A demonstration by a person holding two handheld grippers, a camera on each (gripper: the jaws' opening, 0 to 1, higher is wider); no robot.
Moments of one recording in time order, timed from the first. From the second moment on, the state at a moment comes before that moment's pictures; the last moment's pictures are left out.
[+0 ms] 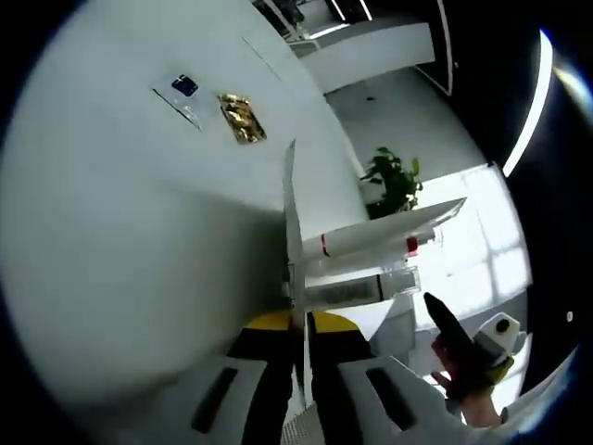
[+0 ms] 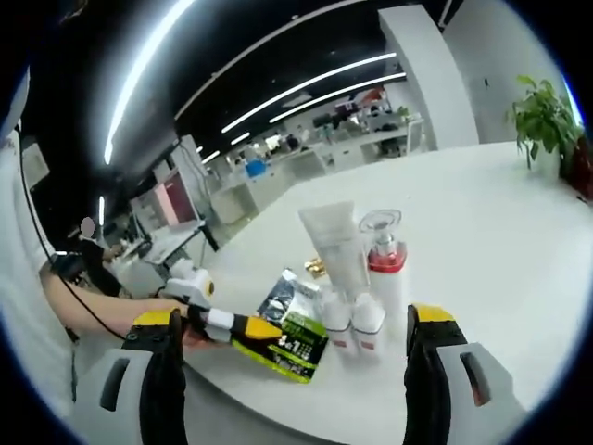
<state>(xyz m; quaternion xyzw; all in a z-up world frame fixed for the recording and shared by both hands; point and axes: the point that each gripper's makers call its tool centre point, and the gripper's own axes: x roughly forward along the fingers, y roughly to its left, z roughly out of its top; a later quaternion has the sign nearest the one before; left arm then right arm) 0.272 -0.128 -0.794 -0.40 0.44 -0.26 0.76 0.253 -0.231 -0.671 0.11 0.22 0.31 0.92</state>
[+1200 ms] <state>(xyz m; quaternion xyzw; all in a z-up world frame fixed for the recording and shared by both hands) 0.264 -0.117 -0.806 -0.05 0.47 -0.31 0.82 0.253 -0.232 -0.670 0.11 0.22 0.31 0.92</state>
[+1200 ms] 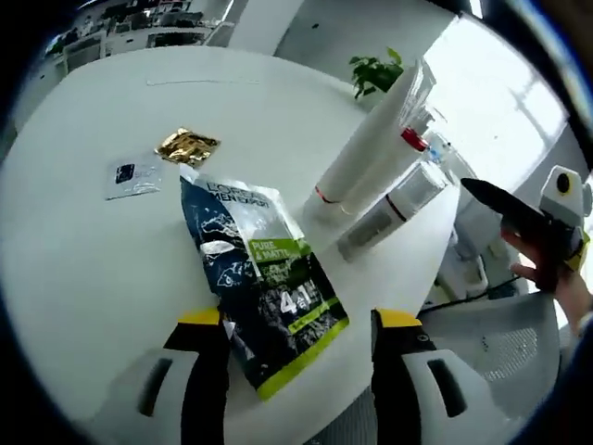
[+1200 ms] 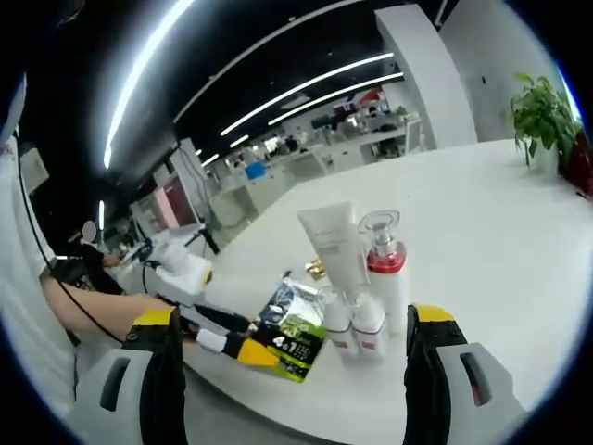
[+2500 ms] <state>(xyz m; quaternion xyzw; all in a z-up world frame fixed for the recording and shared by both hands) 0.290 -0.119 -0.833 0.19 0.39 -0.41 0.80 0.253 -0.231 -0.672 0.12 0.23 0.31 0.92</state>
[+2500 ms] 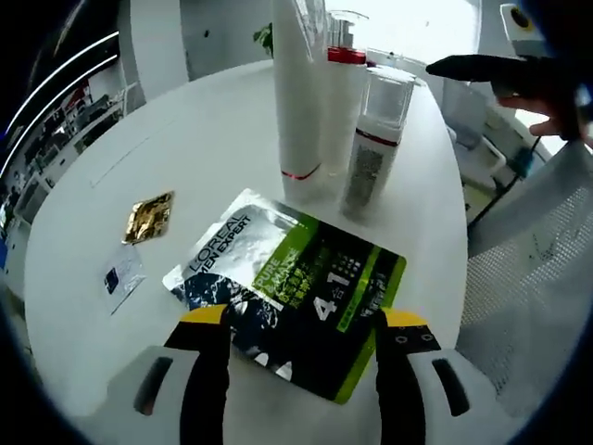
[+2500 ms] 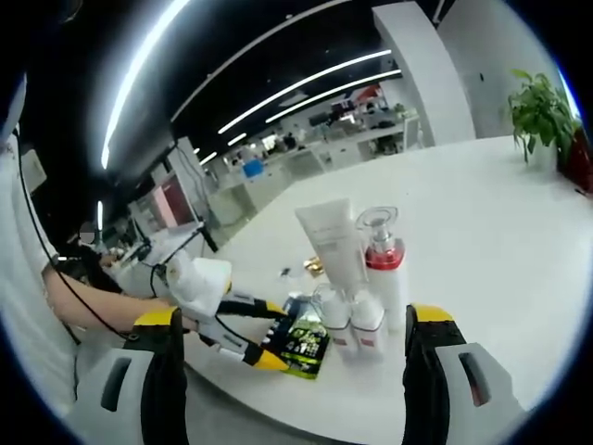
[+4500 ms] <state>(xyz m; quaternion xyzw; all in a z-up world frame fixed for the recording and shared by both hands) 0.267 -0.051 -0.766 0.09 0.37 -0.30 0.87 0.242 -0.215 -0.684 0.04 0.25 0.35 0.90</state>
